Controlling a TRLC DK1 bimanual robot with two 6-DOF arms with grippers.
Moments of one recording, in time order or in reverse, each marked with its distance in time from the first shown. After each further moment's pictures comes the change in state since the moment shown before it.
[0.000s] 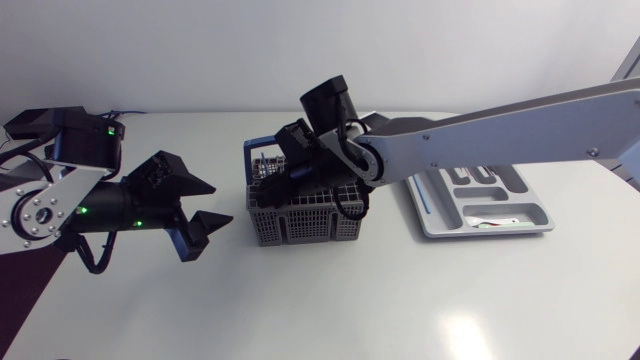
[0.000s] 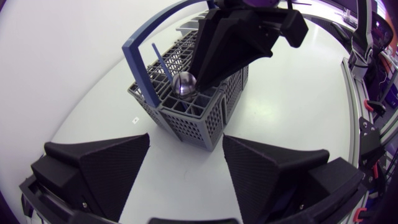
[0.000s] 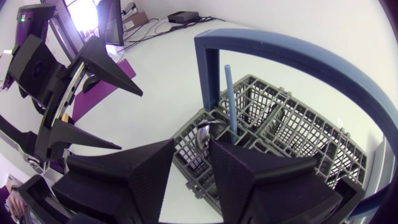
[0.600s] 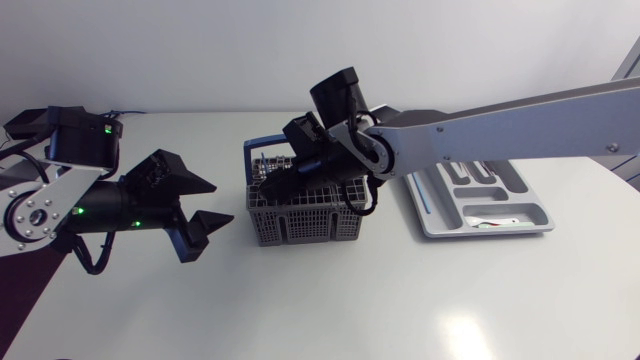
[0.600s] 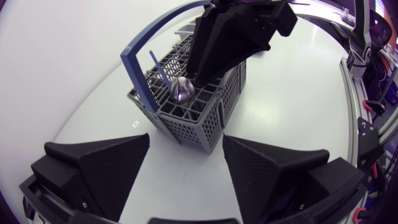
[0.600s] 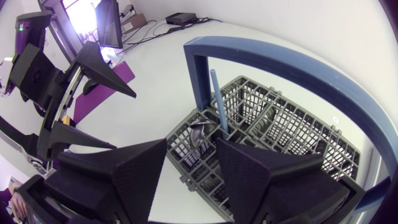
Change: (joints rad) left arm -0.013 -0.026 0.000 -0.010 -0.003 0.000; right arm -0.027 -0.027 -0.003 -0.029 -0.022 0.000
